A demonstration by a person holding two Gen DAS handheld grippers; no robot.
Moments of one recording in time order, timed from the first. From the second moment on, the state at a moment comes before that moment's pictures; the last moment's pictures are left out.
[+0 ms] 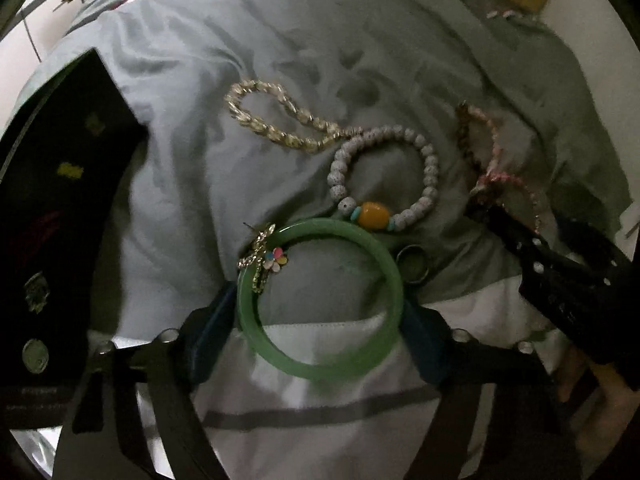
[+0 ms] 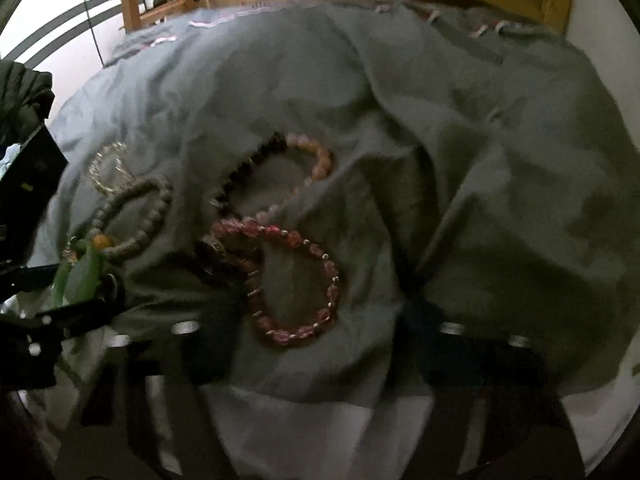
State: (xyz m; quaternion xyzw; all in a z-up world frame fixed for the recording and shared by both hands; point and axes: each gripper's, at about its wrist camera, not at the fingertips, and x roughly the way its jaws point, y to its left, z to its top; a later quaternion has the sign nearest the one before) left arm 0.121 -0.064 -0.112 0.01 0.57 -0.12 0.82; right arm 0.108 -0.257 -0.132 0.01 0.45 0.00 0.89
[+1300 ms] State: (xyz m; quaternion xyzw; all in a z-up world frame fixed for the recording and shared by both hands) left arm 0.087 -0.051 -0.045 0.02 0.46 -0.15 0.88; right arm 0.102 -0.300 -0.116 0.11 0.39 -0.01 0.91
